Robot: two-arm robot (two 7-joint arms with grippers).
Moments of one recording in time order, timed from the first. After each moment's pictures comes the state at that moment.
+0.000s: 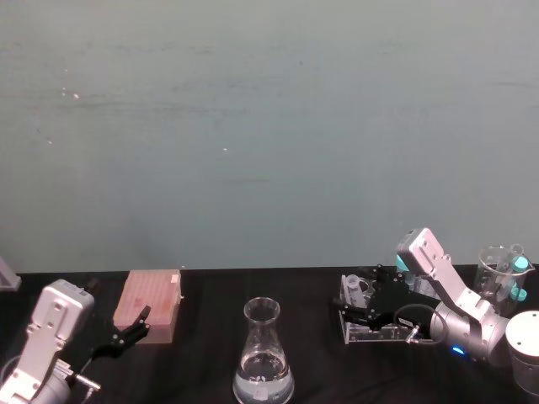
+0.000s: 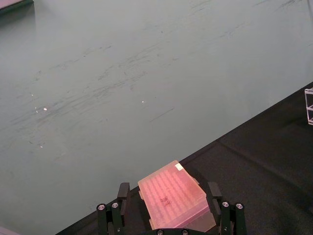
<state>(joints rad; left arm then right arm) -0.20 0.60 0.45 -1.41 -0.25 -0.12 0.03 0.75 0.23 -0.46 -0.63 0.10 -0.29 0.61</state>
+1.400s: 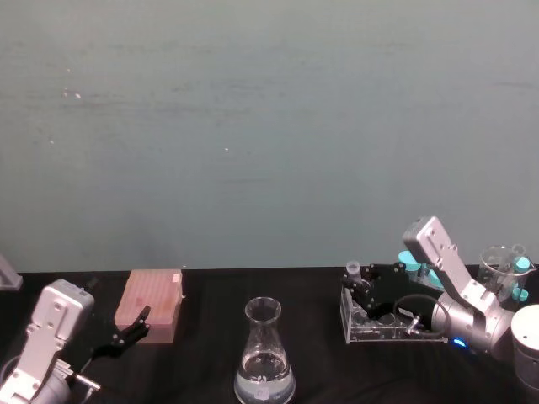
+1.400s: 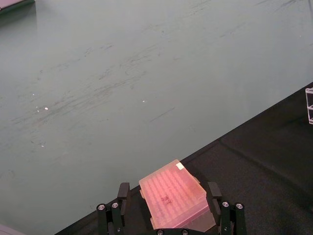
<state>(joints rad) -0.20 0.60 0.45 -1.41 -0.25 -0.12 0.03 0.71 0.25 -0.44 -0.74 0.13 -0.25 0.62</state>
